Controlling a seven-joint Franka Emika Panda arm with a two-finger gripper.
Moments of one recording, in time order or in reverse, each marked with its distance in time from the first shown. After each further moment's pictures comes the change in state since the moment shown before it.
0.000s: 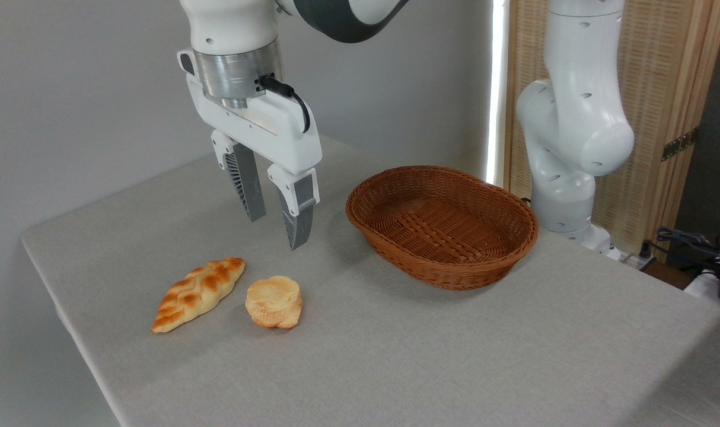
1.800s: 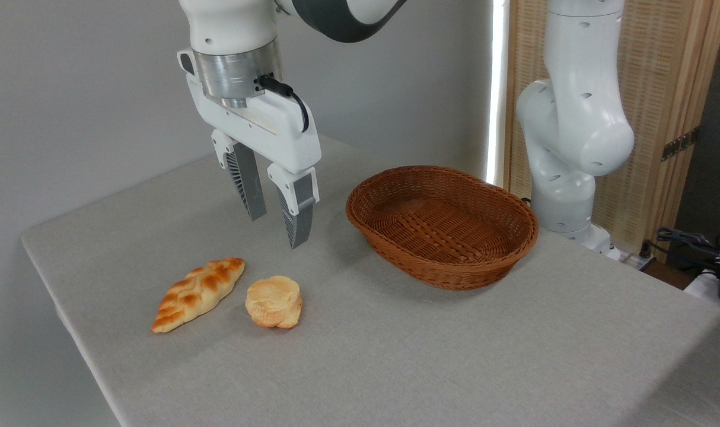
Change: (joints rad) arm -0.001 0.000 -0.004 0.000 0.000 -0.006 0.000
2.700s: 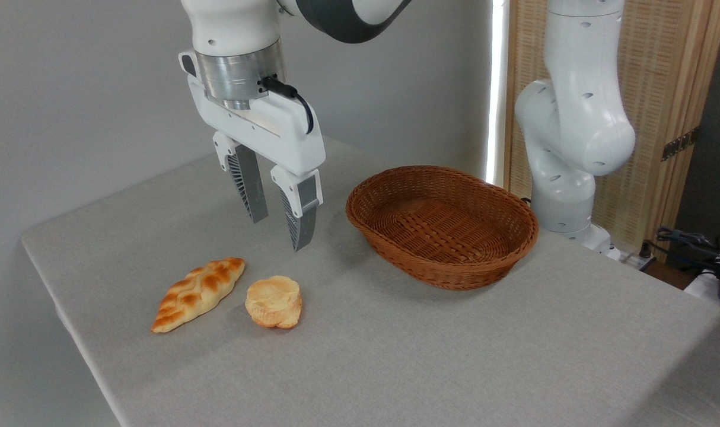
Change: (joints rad) arm 0.062 0.000 -0.045 0.000 0.000 0.000 0.000
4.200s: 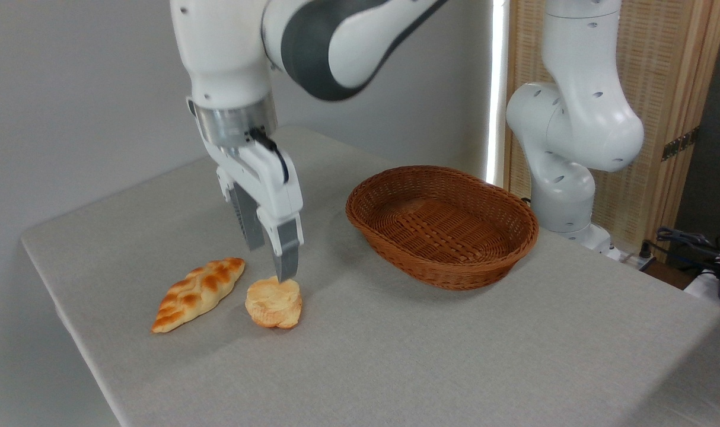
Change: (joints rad) arm 0.219 0.030 -0.285 -0.152 0.000 0.211 0.106
